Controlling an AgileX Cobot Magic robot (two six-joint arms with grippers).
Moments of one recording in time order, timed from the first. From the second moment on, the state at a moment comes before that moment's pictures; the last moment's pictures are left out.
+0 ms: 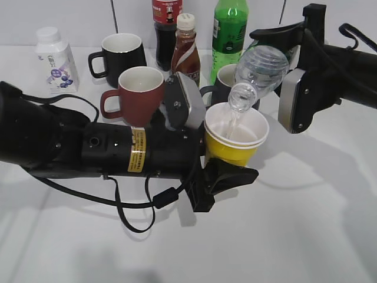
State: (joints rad) left arm -0.70 1.89 -0.85 0.99 -0.82 -0.53; right arm 0.20 1.70 -0.75 -0.83 -0.94 -1.04
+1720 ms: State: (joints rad) left arm -0.70 1.89 -0.85 0.99 -0.81 -0.53; right arm 0.20 1.70 -0.75 -0.79 -0.95 -1.13
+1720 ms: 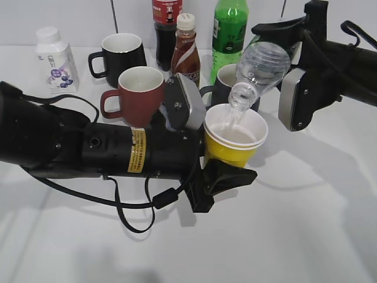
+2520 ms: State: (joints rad) left arm -0.70 1.89 -0.85 0.99 -0.80 -0.53; right arm 0.20 1.69 -0.75 -0.79 -0.98 -1.13
